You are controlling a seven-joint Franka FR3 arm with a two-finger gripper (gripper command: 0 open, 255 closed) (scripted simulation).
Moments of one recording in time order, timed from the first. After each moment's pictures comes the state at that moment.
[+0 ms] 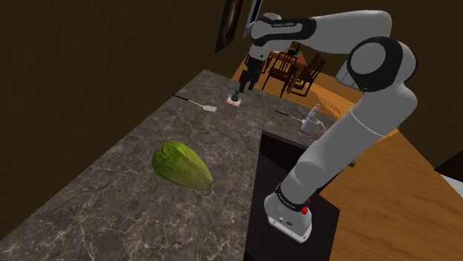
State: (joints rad) arm -0.08 -0.14 -0.34 -2.07 0.05 1.82 -0.42
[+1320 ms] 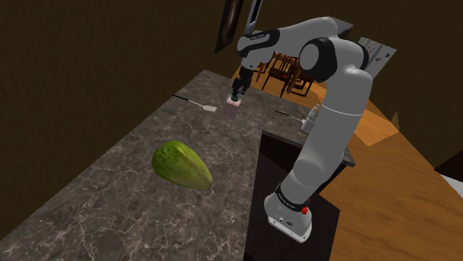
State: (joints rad) arm -0.15 0.25 -0.39 -1.84 0.20 1.95 -0.60
